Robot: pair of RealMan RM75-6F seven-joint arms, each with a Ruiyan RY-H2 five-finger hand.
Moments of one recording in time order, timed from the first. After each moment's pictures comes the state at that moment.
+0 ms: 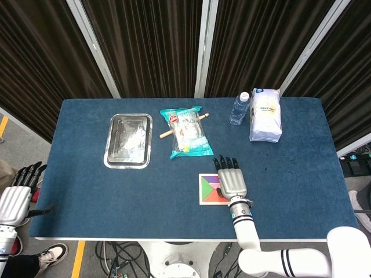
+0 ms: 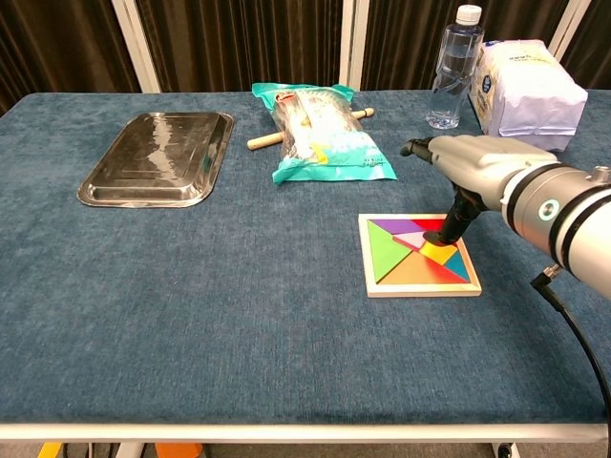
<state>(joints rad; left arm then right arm) -0.12 -1.17 -0.01 -1.43 1.52 1.44 -0.20 0.75 -1.73 0.21 -1.79 -0.58 1.37 -0.95</state>
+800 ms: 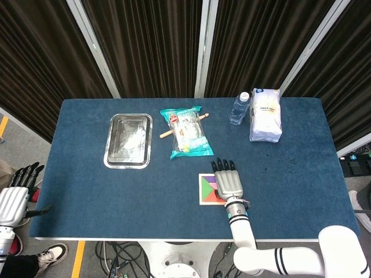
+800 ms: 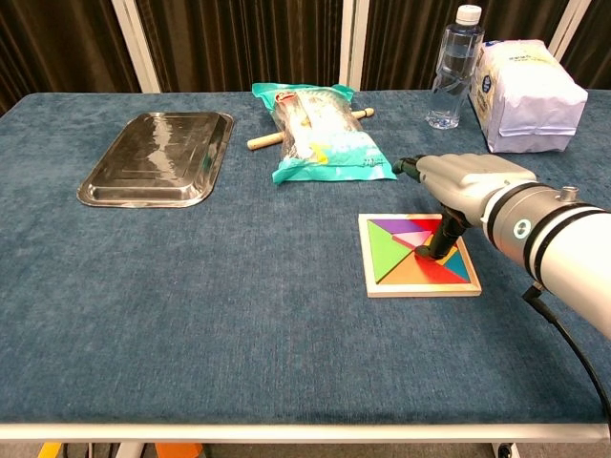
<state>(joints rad) -0.11 -1.17 -0.01 -1.42 1.52 1.44 -0.22 0.77 -1.78 0.21 -1.72 -0.56 1.35 -0.97</state>
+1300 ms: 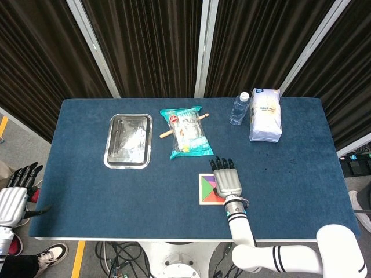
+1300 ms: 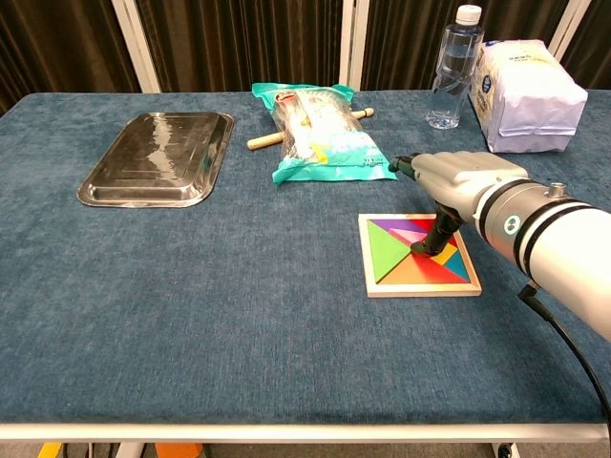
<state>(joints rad) -0.11 -1.17 -0.01 -1.41 1.52 1.44 -0.22 0.78 -1.78 0.22 -1.70 -0.55 1.33 -0.97</state>
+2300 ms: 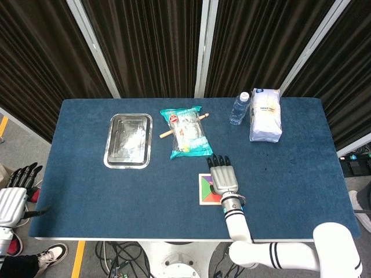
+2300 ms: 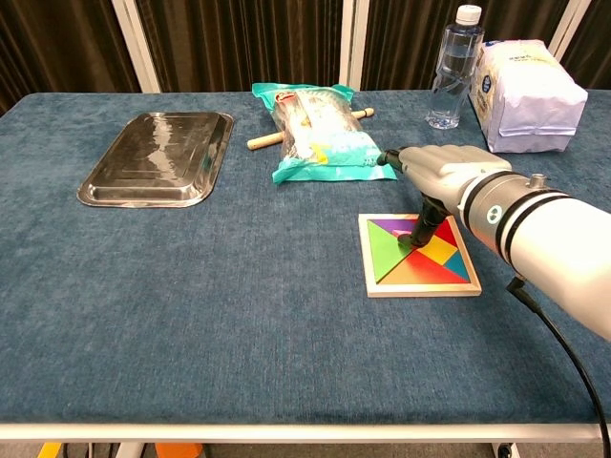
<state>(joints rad) -0.11 -1.17 -0.01 -1.41 1.52 1.44 -0.22 0.81 -1.80 0.24 -1.65 -0.54 1.30 -0.96</state>
